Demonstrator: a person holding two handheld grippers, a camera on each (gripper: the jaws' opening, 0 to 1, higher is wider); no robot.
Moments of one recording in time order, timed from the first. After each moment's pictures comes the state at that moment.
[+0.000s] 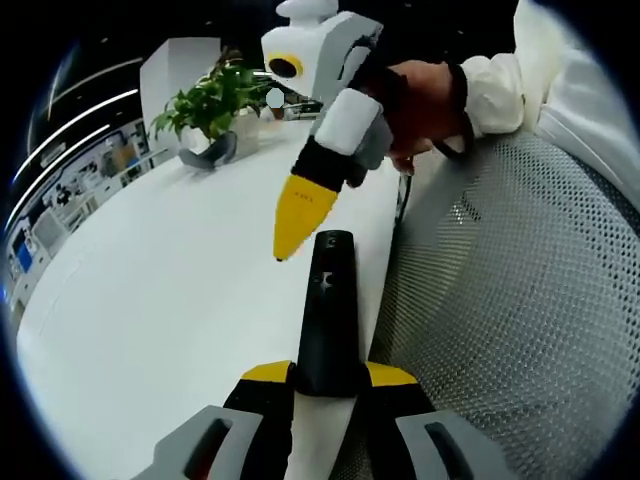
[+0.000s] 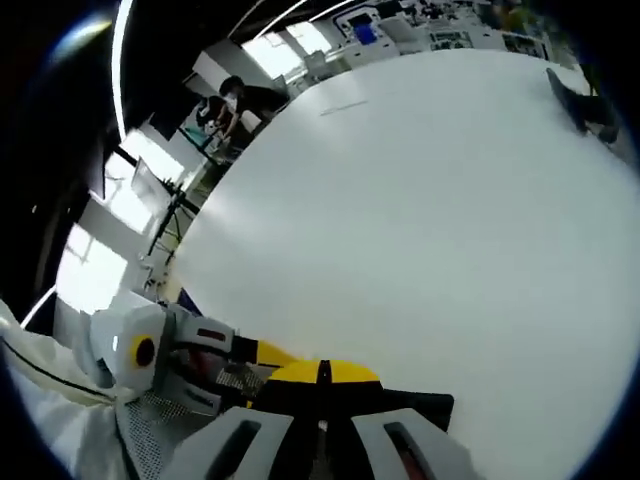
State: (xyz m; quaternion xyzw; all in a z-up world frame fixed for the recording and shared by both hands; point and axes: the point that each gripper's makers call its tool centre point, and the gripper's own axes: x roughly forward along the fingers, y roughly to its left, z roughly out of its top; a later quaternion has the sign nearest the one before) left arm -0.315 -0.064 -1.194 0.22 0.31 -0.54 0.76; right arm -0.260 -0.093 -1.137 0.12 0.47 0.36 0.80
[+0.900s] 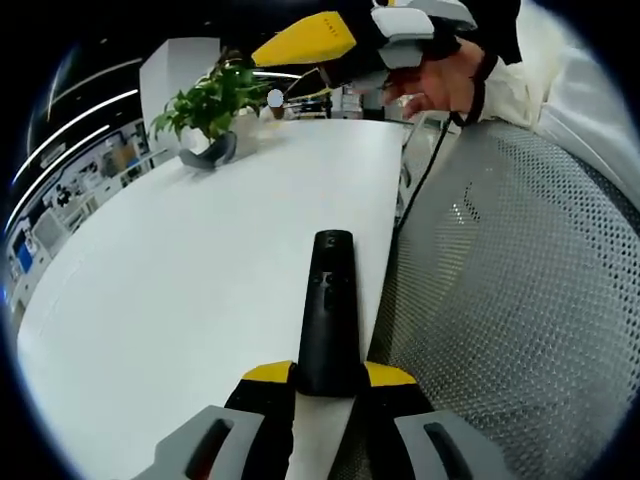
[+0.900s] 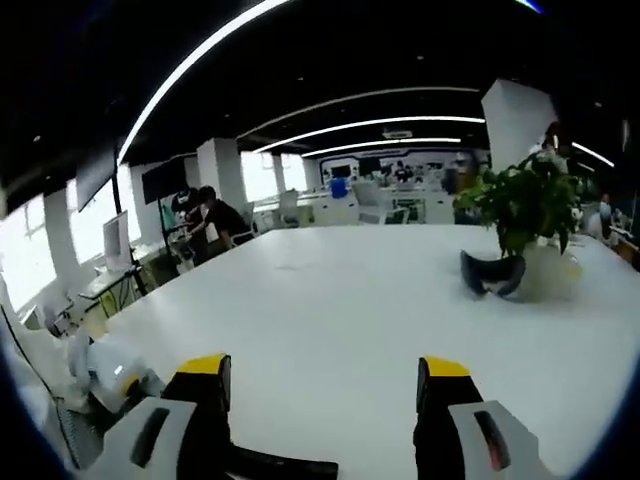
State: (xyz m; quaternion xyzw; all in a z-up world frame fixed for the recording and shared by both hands) left arm -0.316 -0.064 -1.194 0.22 0.30 -0.53 0.76; right arm -0.231 -0.165 -1.045 0.03 0.19 0.23 0.96
